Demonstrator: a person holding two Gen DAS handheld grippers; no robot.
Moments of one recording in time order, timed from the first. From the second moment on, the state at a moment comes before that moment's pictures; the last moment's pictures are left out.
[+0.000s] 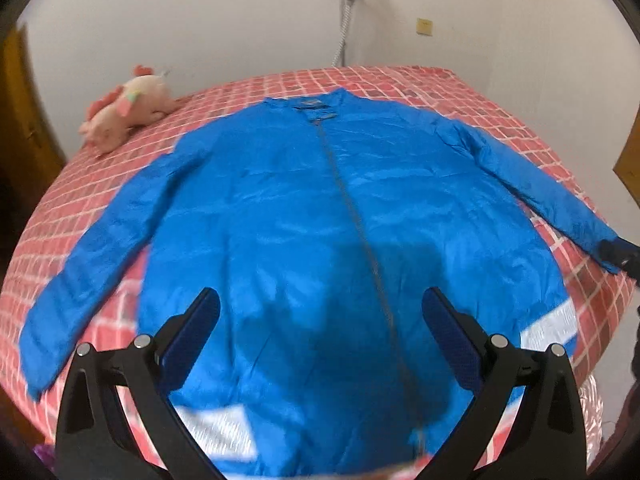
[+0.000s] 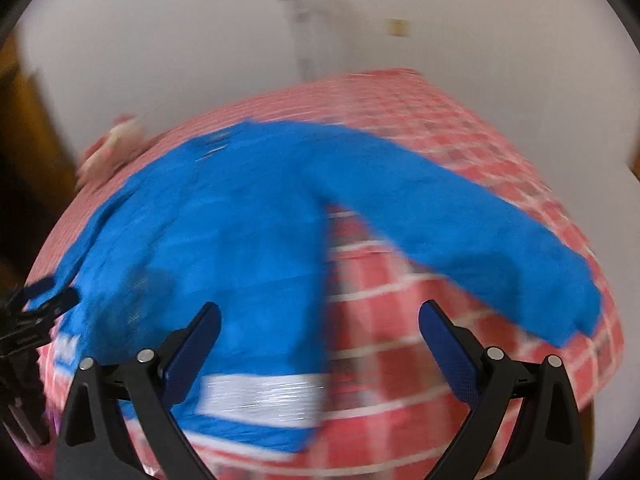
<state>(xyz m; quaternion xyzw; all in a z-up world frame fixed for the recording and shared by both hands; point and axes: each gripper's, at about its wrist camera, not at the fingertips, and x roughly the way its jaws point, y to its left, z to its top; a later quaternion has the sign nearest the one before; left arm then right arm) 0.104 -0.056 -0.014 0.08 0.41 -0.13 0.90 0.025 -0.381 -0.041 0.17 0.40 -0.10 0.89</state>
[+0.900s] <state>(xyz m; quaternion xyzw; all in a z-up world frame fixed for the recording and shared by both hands) 0.197 -0.061 -0.037 0.04 0.42 -0.13 0.90 0.004 -0.586 -0.098 0.36 0.42 -0.23 0.80</state>
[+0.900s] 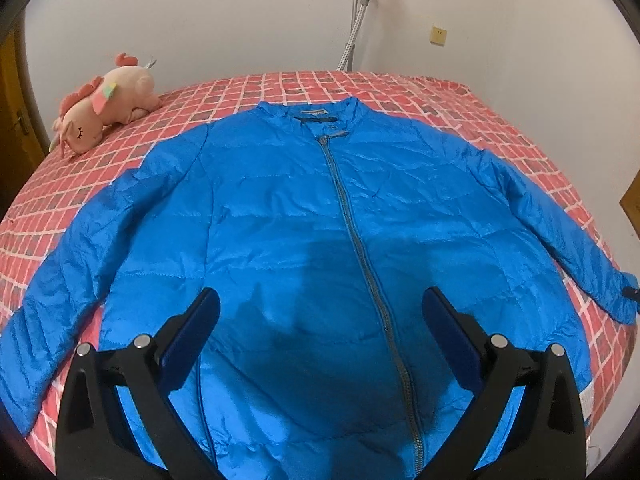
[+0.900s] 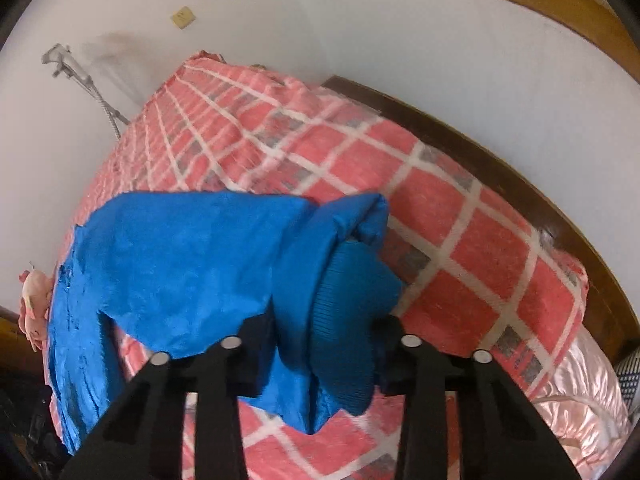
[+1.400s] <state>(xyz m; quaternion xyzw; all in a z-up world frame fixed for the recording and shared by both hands) 0.205 -0.039 -0.027 0.01 0.42 -0.12 0.90 0.172 -0.456 0.014 0.22 0.37 -0.11 0.89</state>
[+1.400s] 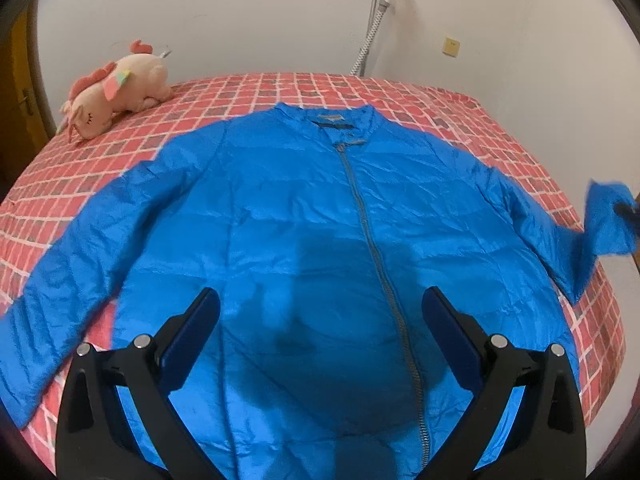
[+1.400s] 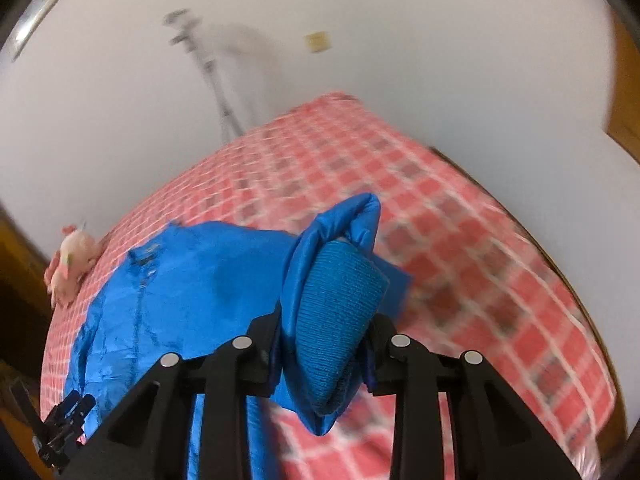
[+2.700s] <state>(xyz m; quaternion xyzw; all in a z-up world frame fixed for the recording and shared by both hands) 0.339 -0.156 -0.081 0.03 0.54 -0.21 0.81 0.272 -0.425 -0.050 0.21 0.39 0.01 0.90</state>
